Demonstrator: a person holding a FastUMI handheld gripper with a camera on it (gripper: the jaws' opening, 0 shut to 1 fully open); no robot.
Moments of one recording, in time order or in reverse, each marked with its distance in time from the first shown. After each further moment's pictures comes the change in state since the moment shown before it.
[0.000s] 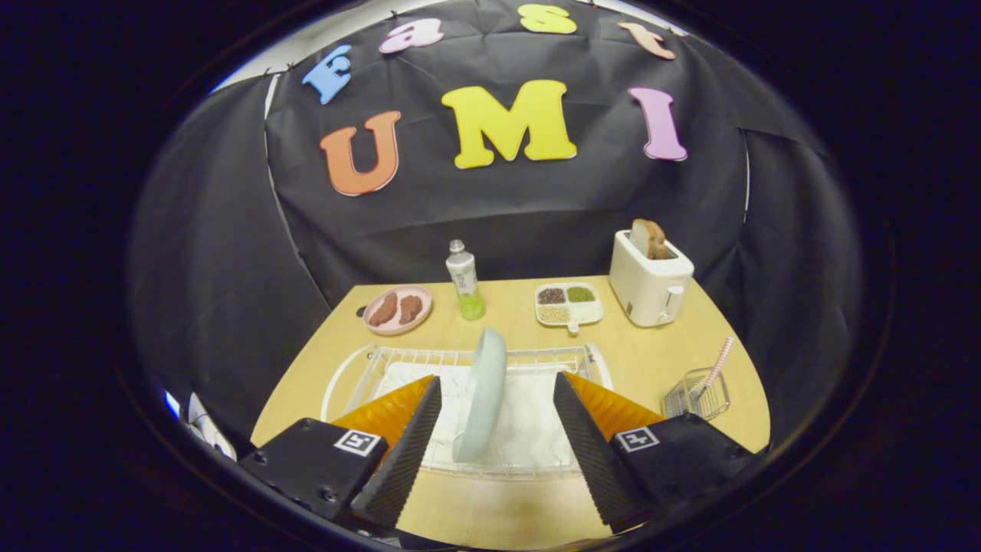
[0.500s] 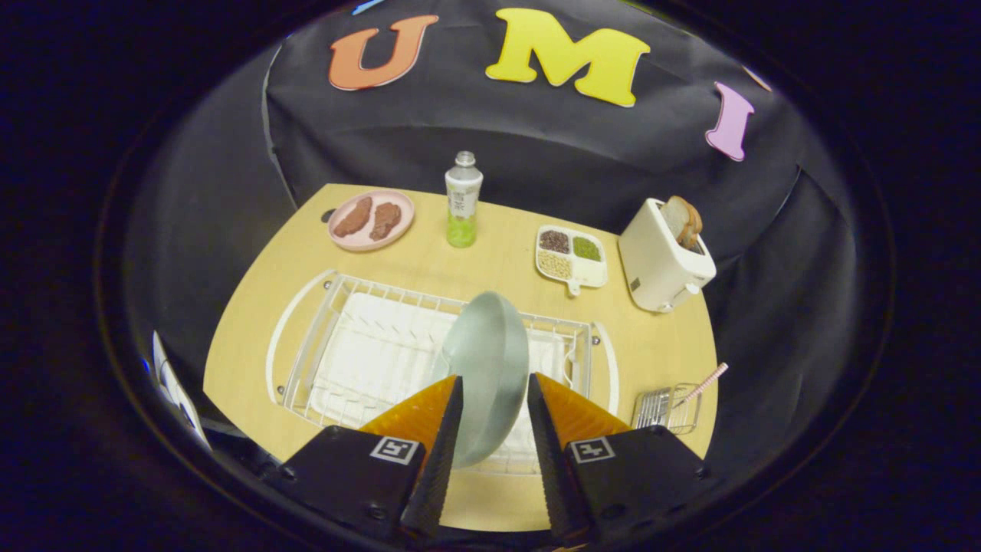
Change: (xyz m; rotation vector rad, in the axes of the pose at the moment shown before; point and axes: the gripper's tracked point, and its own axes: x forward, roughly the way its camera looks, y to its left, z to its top) arm 0.050 0.001 0.003 -0.141 0.361 -0.225
